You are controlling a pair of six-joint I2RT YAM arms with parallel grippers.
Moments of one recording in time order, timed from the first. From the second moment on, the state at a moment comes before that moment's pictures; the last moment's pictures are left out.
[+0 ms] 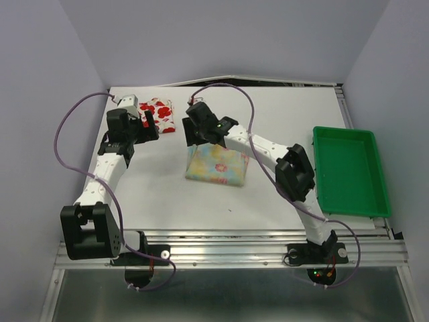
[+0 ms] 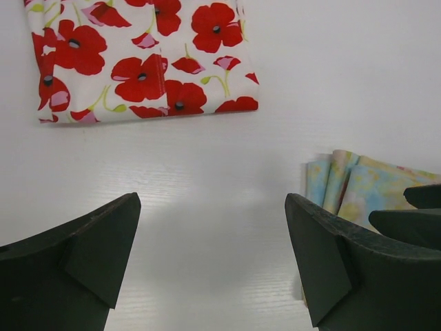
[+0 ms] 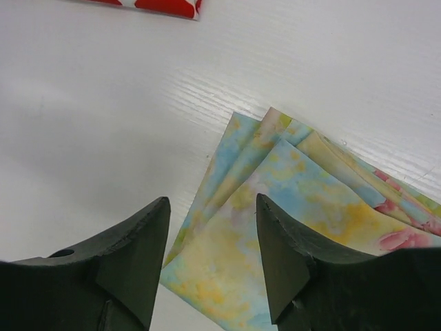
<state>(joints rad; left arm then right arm) 0.02 1.32 0.96 -0.15 0.13 -0.15 0.82 2.21 2.02 -0.52 0.18 0.44</state>
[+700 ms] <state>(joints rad) 0.05 1.27 0.87 -0.13 0.09 -0.18 0.87 2.41 2.11 -0.60 0.39 0.45</state>
